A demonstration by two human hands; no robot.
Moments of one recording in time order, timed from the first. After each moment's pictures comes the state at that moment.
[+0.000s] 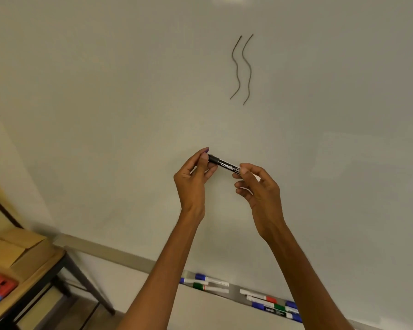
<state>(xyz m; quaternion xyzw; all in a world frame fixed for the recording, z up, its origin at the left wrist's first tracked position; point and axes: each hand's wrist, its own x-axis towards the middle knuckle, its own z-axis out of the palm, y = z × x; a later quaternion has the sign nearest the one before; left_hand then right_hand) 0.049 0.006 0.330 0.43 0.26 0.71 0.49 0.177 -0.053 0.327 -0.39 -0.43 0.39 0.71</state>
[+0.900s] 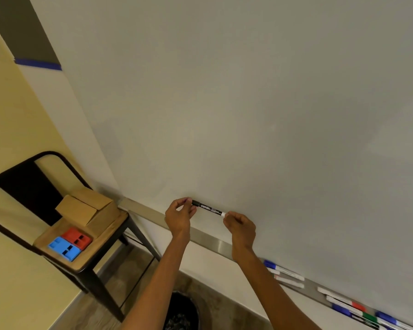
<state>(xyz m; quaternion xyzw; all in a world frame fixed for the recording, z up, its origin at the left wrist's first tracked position) -0.208 0.122 0.093 0.24 0.56 0.65 0.45 -0.059 0.075 0.096 -0.61 -0.24 0.48 0.58</state>
